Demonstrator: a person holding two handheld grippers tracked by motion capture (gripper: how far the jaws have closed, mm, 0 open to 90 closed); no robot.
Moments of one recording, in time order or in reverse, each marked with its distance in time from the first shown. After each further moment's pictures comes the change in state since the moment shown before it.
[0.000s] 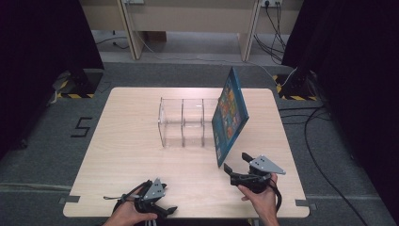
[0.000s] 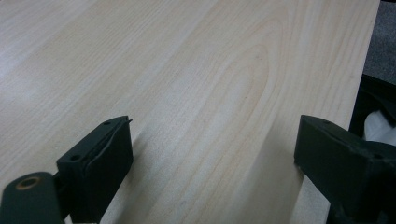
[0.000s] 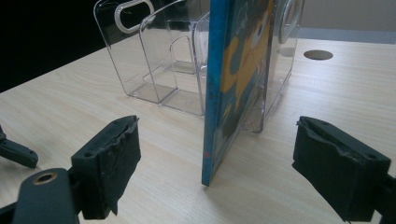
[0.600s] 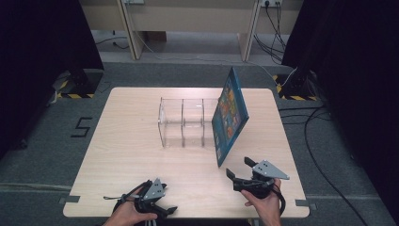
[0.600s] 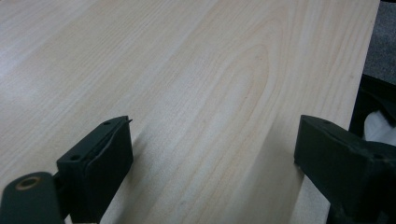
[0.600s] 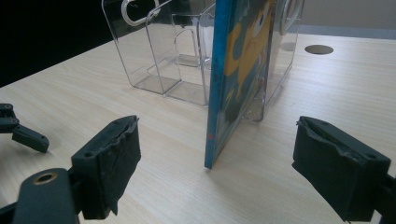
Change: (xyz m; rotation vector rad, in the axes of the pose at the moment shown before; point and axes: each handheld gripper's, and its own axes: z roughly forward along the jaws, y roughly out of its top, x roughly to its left) left arm 0.000 0.000 0.000 -0.002 0.000 0.000; right arm 0.001 -0.007 -0.014 0.013 0.011 -0.007
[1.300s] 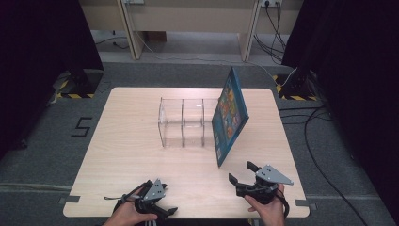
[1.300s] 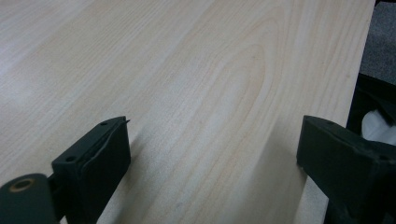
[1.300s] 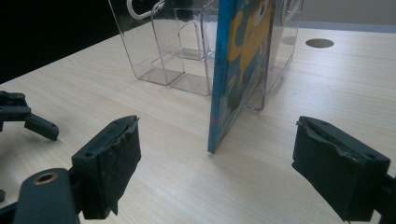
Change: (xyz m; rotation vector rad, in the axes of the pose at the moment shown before) left arm -0.001 0.000 0.001 -0.003 -0.008 0.010; right arm 0.002 -0.007 -0.014 0.013 0.008 0.002
